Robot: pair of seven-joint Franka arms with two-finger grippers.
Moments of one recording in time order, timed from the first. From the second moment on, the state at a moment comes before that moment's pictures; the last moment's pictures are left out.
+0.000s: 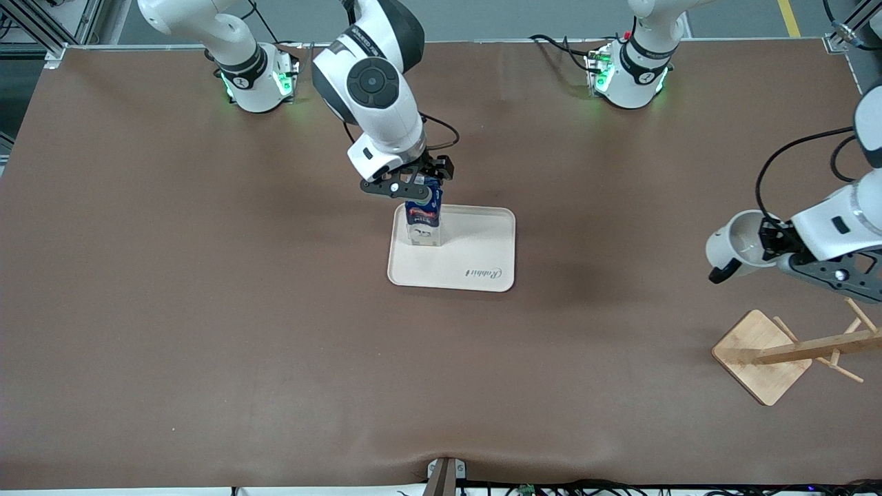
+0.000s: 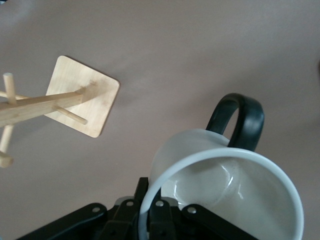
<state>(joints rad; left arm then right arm) 0.37 0.27 -0.41 -1.49 0.17 1.70 0.40 0.77 0.31 0.03 -1.75 0.14 2.05 0.90</state>
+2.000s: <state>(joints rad) 0.66 0.44 -0.41 -1.38 0.00 1.84 0.69 0.33 0.17 -0.01 -1.65 0.15 1.53 0.53</state>
